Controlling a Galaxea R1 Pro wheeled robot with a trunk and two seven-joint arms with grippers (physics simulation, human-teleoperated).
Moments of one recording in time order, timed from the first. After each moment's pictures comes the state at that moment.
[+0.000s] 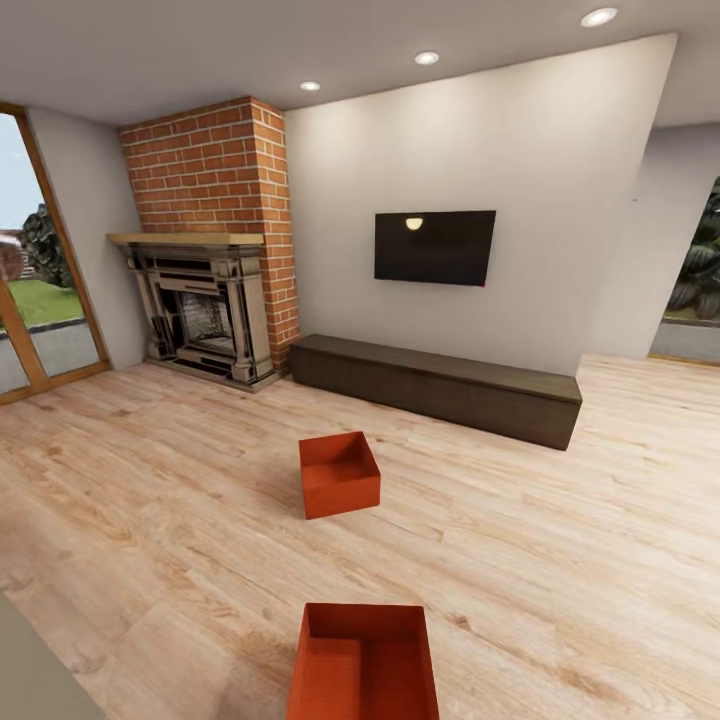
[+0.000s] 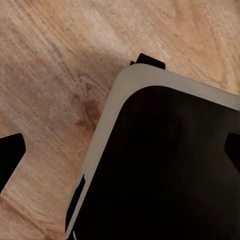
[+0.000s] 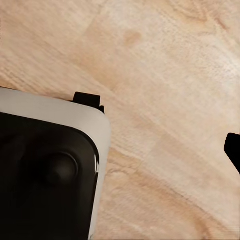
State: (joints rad) left arm 0.00 0.08 0.01 -0.14 0.38 0.00 0.01; right arm -0.12 -0.07 0.13 0.03 0.06 -0.19 -0.03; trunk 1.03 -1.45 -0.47
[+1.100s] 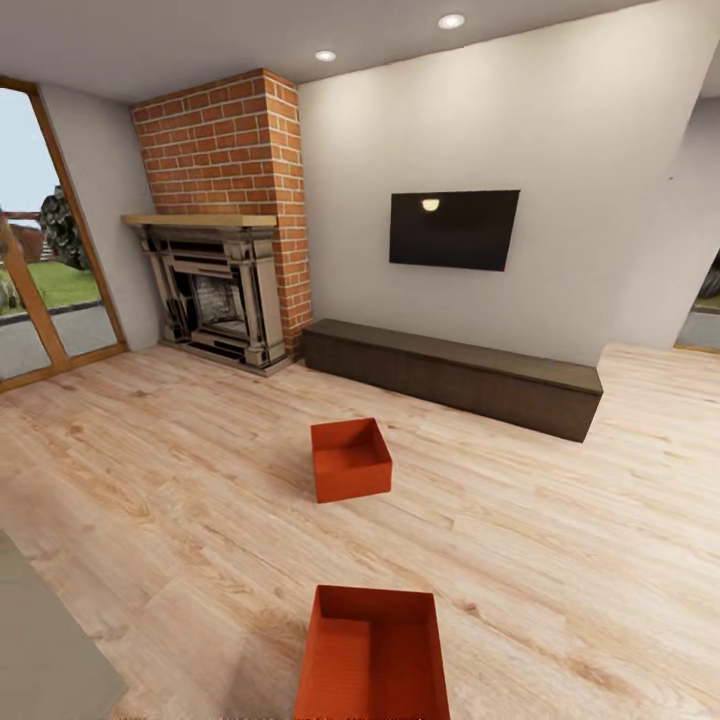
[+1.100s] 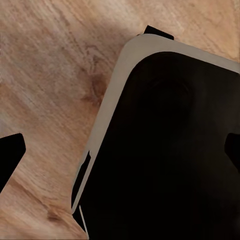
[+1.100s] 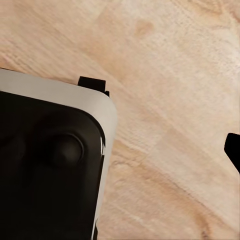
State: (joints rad) left arm 0.00 0.07 0.00 -0.12 0.37 0.00 0.01; right arm -0.12 -0.07 0.13 0.03 0.06 -0.19 -0.02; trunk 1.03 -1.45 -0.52
